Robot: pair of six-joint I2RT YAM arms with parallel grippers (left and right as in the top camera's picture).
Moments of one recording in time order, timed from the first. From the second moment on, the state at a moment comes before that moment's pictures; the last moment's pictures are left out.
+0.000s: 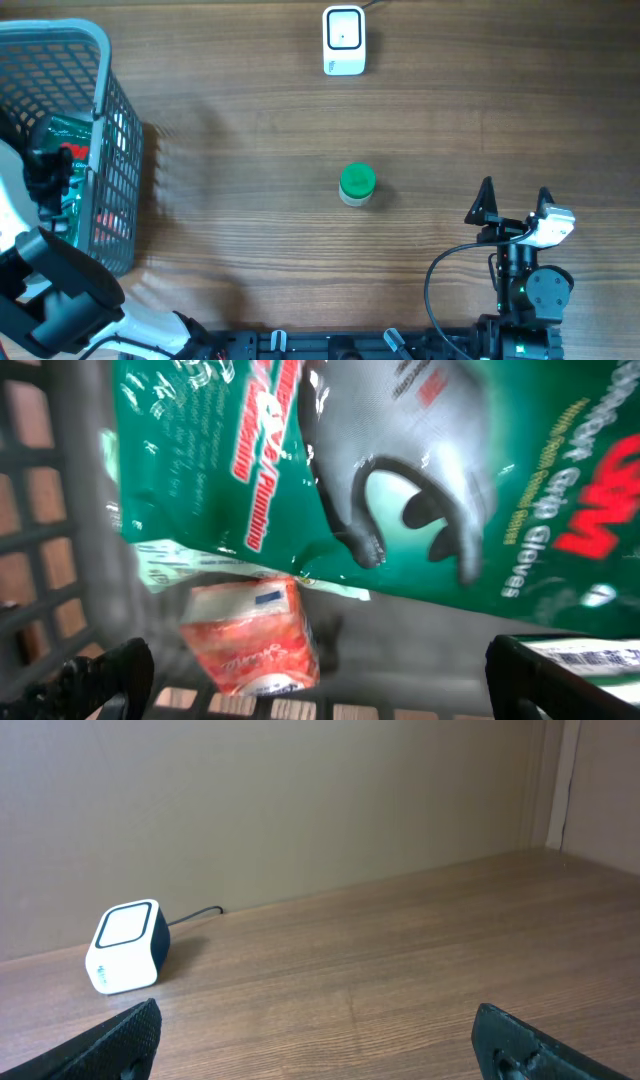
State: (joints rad) left arm 0.66 1.78 1.46 -1.20 -0.13 -1.01; right arm -0.11 0.01 0.01 0.00 0.02 0.17
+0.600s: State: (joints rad) left arm 0.66 1.78 1.17 -1.04 -0.10 -1.01; right arm -0.11 0.01 0.01 0.00 0.02 0.17
